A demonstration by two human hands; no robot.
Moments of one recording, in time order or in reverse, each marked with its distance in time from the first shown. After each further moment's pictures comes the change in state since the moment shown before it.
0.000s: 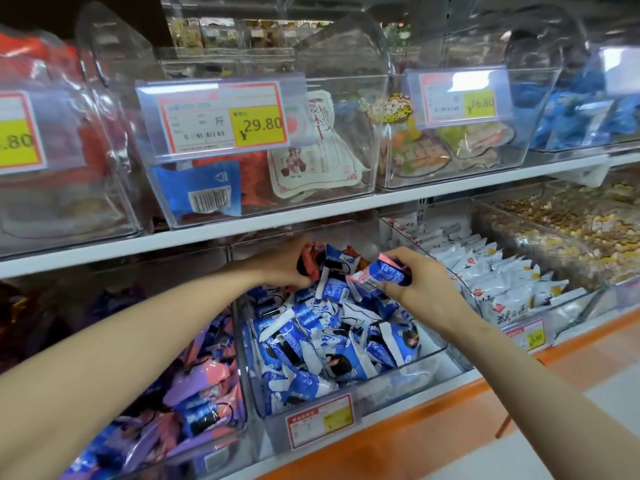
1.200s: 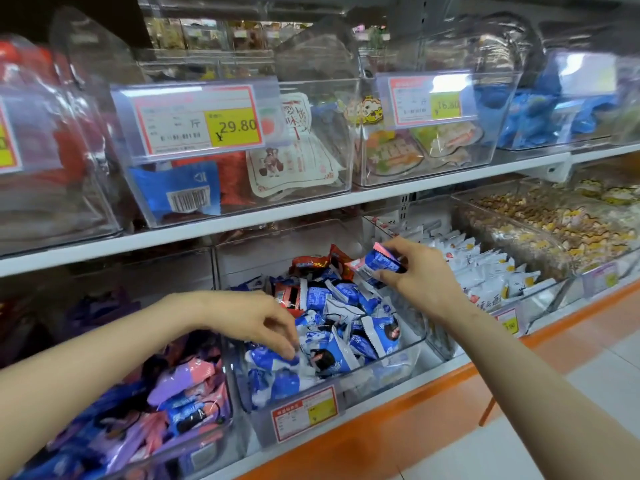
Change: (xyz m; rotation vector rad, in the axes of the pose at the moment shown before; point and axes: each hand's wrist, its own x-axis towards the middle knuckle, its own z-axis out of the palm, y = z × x) left_hand -0.084 0.022 -0.006 -0.003 -0.525 0.274; right_hand -0.002 0.005 -0.016 -0.104 0.082 0.014
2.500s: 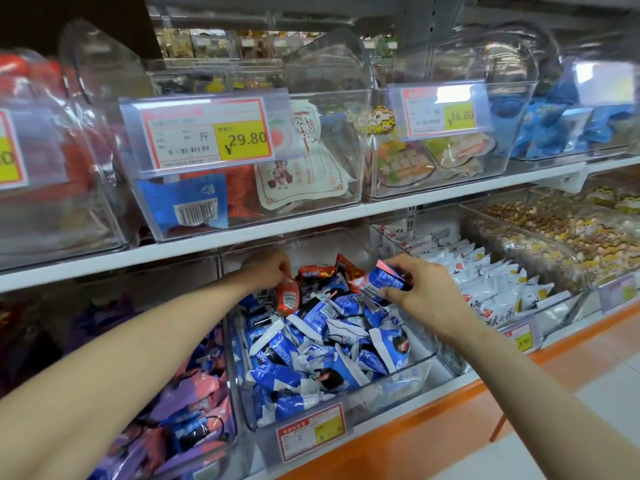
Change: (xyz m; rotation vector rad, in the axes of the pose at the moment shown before) left_hand 0.084 -0.067 -0.036 0.029 0.600 -0.431; right_hand 0.001 0.001 0.005 -0.022 -0.070 0.007
